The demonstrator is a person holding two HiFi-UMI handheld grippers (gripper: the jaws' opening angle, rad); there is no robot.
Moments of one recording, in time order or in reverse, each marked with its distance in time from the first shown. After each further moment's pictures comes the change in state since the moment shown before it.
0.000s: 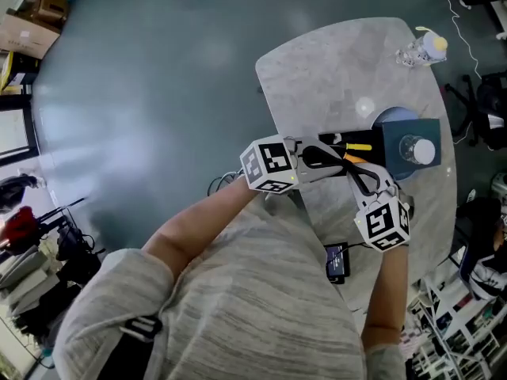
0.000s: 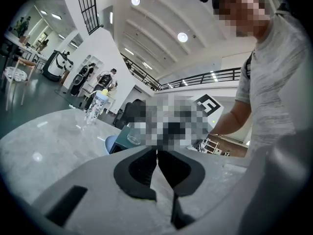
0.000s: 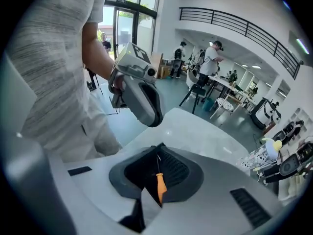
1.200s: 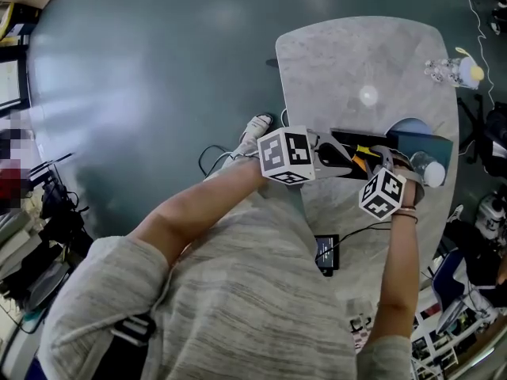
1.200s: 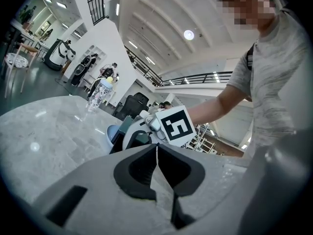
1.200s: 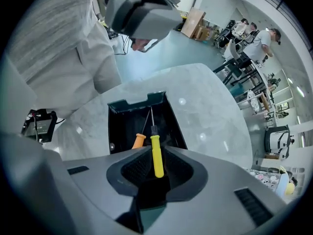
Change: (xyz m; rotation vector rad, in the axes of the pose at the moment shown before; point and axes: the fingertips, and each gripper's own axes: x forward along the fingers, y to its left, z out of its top) left arm 0.007 0.023 -0.032 -0.083 0.053 -0.030; right arm 0.089 -0.032 -0.104 -0.395 0.480 0.151
